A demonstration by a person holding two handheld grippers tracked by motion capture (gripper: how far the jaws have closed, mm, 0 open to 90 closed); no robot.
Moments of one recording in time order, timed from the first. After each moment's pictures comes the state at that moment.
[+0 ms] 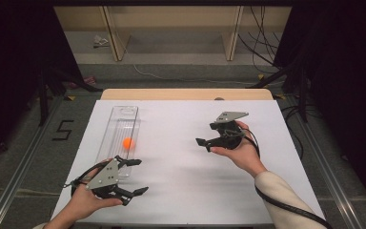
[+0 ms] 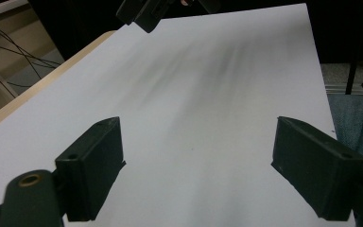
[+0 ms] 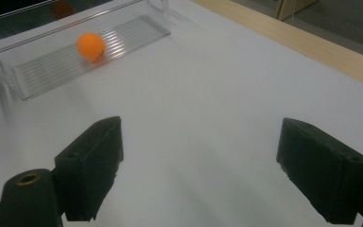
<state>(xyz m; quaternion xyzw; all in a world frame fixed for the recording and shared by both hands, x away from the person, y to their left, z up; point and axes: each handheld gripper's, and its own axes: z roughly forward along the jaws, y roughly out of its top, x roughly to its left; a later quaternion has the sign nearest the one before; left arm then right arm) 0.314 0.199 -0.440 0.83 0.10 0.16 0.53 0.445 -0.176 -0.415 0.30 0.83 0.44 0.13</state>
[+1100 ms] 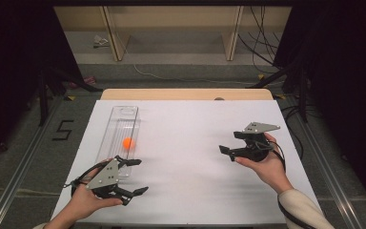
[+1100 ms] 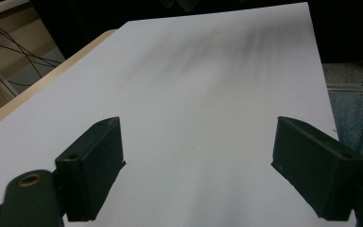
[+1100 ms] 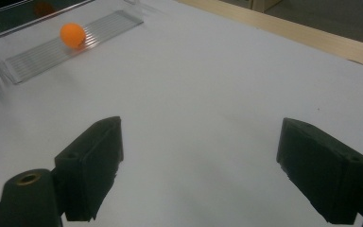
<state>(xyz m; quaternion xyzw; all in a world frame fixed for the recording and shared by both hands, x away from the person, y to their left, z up) 0.314 0.198 -0.440 0.83 0.10 0.16 0.53 0.407 -0.244 -0.420 0.35 0.81 0.45 0.15</state>
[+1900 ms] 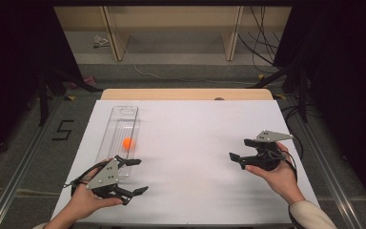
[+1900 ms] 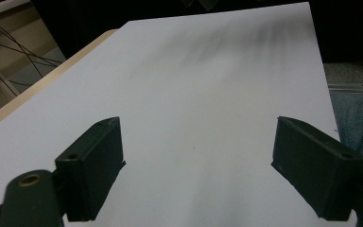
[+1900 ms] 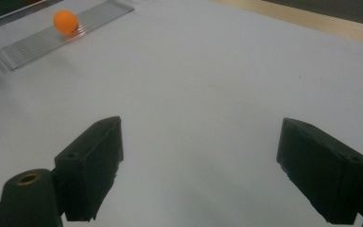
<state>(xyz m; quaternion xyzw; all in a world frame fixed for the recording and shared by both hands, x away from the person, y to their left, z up) 0.314 0.199 -0.440 0.83 0.10 0.16 0.53 0.385 -0.271 -0.428 0.37 0.80 0.45 0.15</state>
